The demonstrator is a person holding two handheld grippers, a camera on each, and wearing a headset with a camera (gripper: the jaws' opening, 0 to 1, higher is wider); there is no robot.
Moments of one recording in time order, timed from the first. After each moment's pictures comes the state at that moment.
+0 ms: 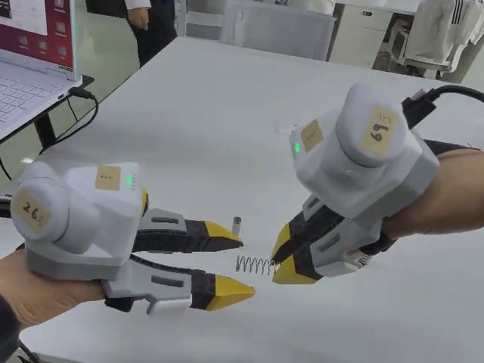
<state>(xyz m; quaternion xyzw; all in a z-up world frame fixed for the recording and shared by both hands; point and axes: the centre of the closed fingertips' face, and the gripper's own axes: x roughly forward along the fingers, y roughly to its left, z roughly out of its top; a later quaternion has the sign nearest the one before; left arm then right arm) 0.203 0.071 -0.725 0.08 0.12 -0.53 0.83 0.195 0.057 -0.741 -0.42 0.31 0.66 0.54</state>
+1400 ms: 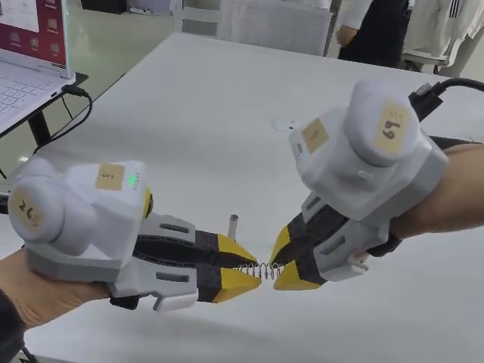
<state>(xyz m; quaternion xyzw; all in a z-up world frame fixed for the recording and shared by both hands) 0.192 0.056 -0.718 0.08 0.11 -0.57 0.81 0.188 0.054 -0.743 -0.42 0.30 0.68 0.52</state>
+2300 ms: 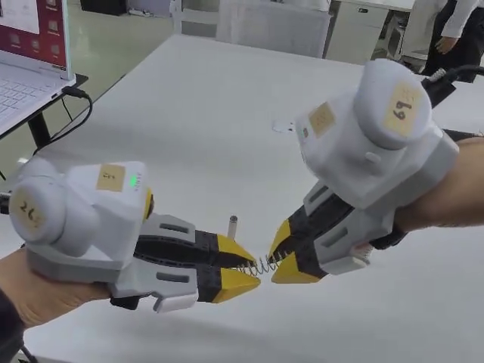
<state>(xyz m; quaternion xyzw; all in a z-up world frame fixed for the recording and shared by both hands) 0.193 0.058 -0.720 0.09 0.11 -0.56 0.81 0.188 0.060 -0.724 -0.40 0.30 0.68 0.54</state>
